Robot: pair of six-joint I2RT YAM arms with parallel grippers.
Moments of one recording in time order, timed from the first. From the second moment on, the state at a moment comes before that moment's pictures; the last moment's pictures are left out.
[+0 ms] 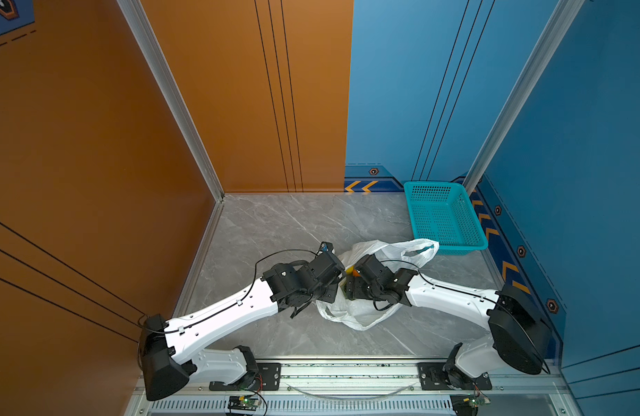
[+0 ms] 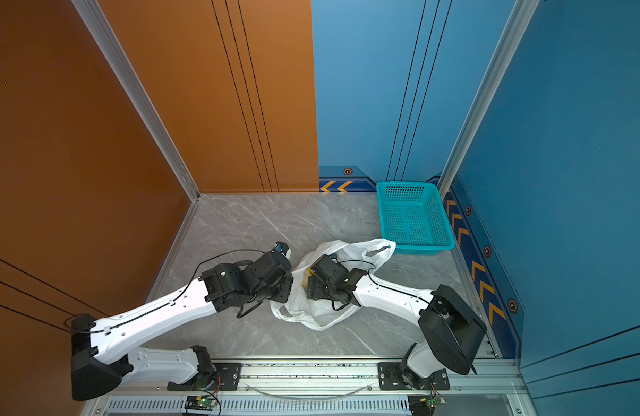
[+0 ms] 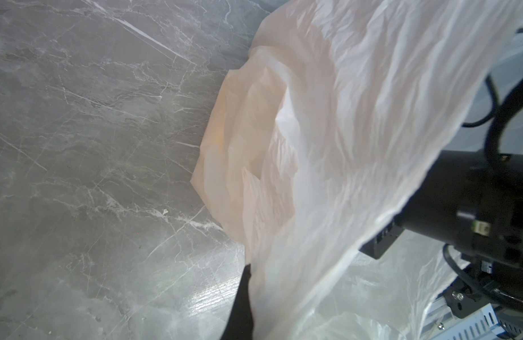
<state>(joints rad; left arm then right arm) -1.00 1.26 1.17 -0.91 -0.26 -0.65 0.87 1.52 0.91 -0.40 0.06 0.85</state>
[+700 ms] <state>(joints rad) -0.99 1.26 1.17 -0.91 -0.27 -0.65 0.88 1.67 0.96 -0.37 0.07 0.86</state>
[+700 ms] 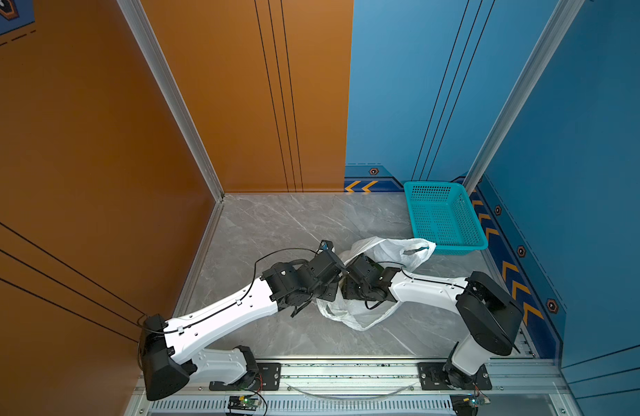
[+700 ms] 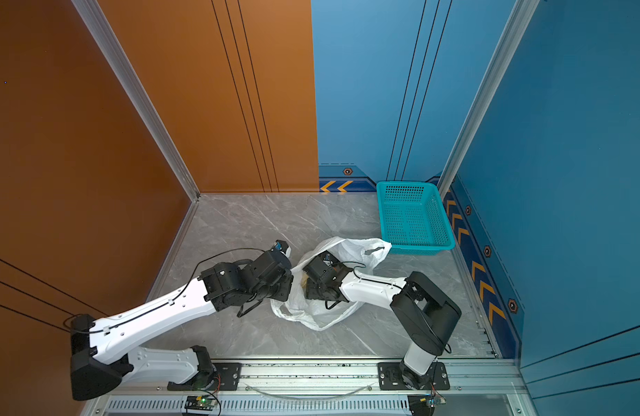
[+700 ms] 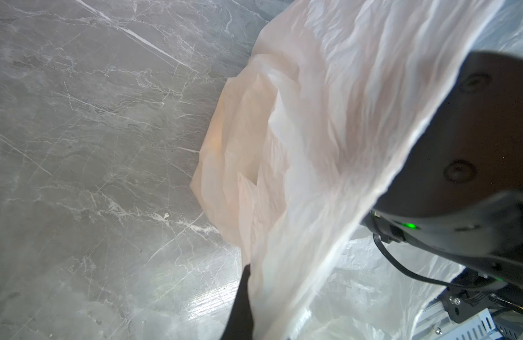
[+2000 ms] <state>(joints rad) -0.96 1.29 1.20 -0.91 -0.28 -0.64 0.41 1.26 1.42 -0.79 -0.08 0.60</state>
